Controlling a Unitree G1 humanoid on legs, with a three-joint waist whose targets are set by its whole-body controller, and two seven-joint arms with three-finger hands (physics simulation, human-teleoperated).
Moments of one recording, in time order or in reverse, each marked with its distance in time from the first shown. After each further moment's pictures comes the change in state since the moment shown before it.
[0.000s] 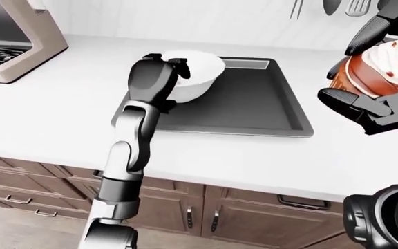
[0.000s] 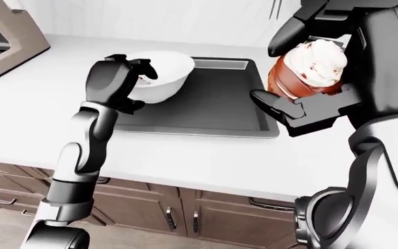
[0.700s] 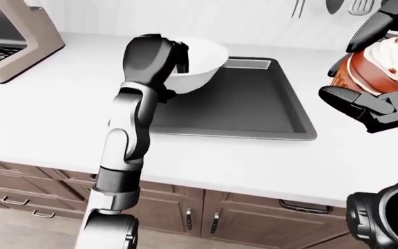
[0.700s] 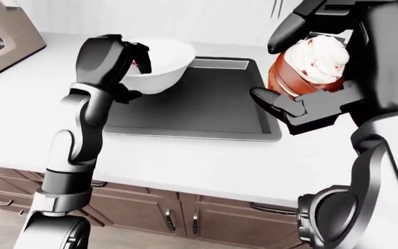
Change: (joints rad) left arm -0.096 0.007 0.005 -0.050 -0.021 0.050 -0.082; right arm -0.018 -0.021 -0.001 0.000 0.044 0.010 -0.024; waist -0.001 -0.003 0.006
